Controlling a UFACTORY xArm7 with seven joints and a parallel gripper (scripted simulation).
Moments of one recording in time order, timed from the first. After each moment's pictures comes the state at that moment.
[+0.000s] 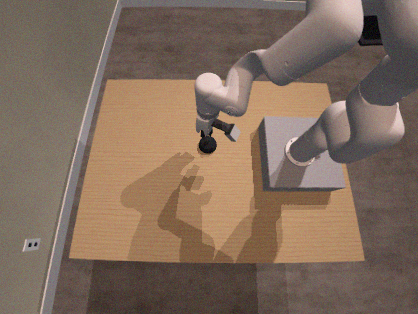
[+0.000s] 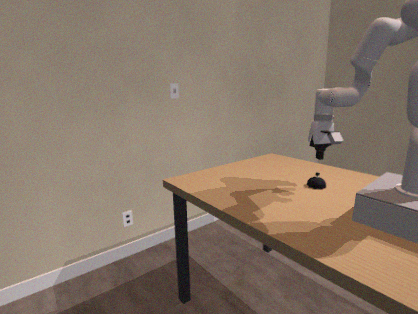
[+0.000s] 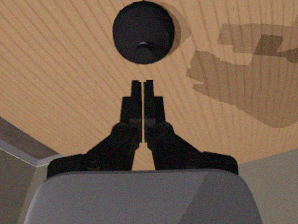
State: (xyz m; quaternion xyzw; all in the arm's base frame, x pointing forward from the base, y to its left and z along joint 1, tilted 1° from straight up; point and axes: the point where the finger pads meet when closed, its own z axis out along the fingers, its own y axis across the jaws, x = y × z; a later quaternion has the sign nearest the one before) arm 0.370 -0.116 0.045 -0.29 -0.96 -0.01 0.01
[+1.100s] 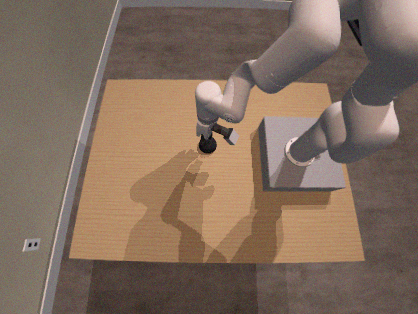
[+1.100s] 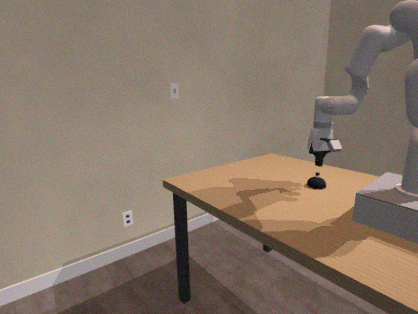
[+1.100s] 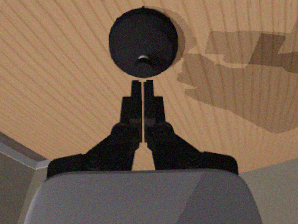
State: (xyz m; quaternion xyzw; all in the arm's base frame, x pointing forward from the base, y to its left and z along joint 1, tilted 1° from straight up) arm 0.370 -0.115 0.013 -0.29 -0.96 -0.01 0.01
